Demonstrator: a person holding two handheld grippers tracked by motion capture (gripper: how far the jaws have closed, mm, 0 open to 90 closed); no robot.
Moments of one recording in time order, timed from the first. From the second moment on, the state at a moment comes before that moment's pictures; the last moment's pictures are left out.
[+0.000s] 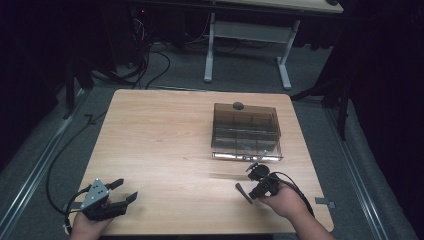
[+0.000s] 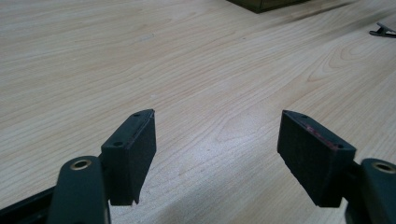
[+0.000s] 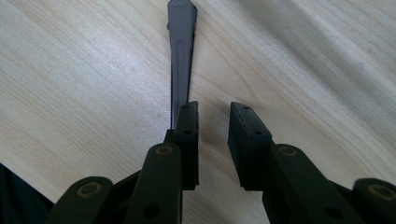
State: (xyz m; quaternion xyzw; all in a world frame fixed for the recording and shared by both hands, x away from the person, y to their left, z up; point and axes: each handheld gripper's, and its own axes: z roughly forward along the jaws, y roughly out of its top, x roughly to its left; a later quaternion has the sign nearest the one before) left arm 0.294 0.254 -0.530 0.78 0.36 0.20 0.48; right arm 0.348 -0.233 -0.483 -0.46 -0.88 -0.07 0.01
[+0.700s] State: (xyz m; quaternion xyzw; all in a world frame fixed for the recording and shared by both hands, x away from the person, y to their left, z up) left arm 0.294 0.255 -0.529 0.78 0.36 0.20 0.48; right arm 0.358 -0.210 -0.479 -0.45 -0.89 -0.05 0.01
